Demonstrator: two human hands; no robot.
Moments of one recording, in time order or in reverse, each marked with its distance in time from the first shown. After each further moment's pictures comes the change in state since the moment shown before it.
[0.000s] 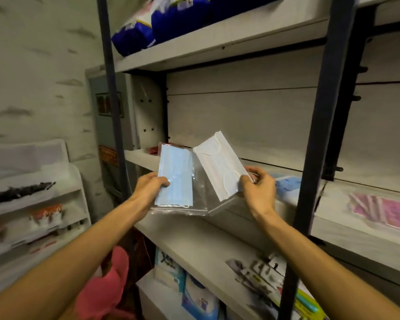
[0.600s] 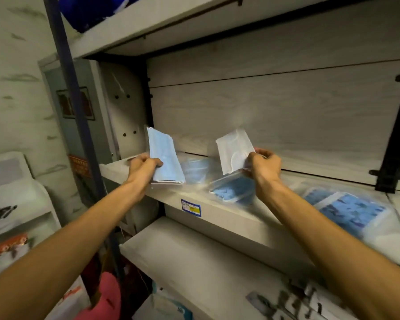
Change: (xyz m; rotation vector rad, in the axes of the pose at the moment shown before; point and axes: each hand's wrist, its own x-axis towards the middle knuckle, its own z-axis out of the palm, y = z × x) left_hand 0.229 0.022 0.020 -0.015 0.009 0.091; right_hand 0.178 0.046 0.118 0.184 0.242 0.316
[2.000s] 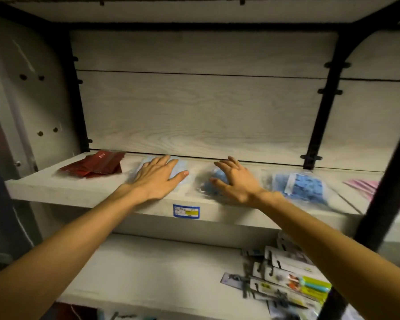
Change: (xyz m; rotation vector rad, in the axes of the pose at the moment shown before) left_hand 0.058 -0.026 0.034 0.962 -0.692 0.834; right_hand -0.040 0.028 0.010 -1.462 -0.270 -0.456
